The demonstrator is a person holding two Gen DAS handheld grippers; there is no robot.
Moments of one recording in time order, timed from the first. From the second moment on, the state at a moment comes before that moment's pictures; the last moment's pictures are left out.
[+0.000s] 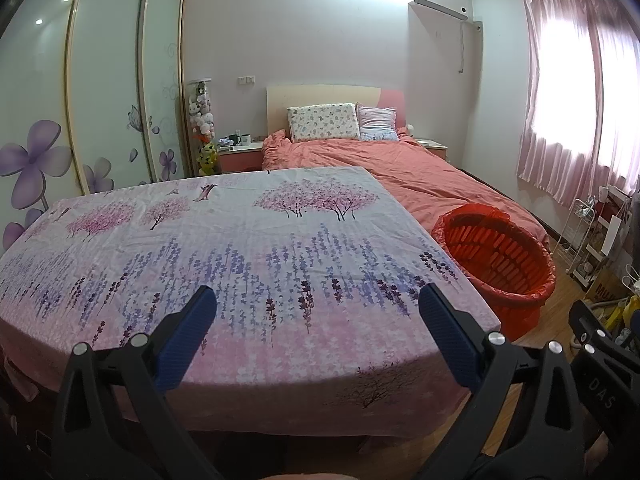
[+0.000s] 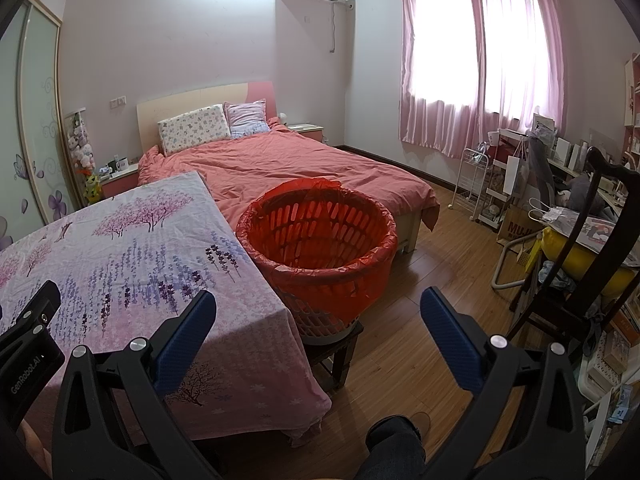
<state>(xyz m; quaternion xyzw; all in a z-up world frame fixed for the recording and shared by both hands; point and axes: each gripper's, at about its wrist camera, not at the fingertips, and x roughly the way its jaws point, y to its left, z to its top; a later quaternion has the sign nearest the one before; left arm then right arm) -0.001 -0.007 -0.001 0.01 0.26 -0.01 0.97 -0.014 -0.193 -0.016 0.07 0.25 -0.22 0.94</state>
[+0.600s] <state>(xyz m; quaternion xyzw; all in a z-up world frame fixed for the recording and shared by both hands) -0.001 -0.006 -0.001 0.01 0.26 -0.01 0.97 -0.014 -0.193 -0.016 0.07 0.25 -0.22 0.94</state>
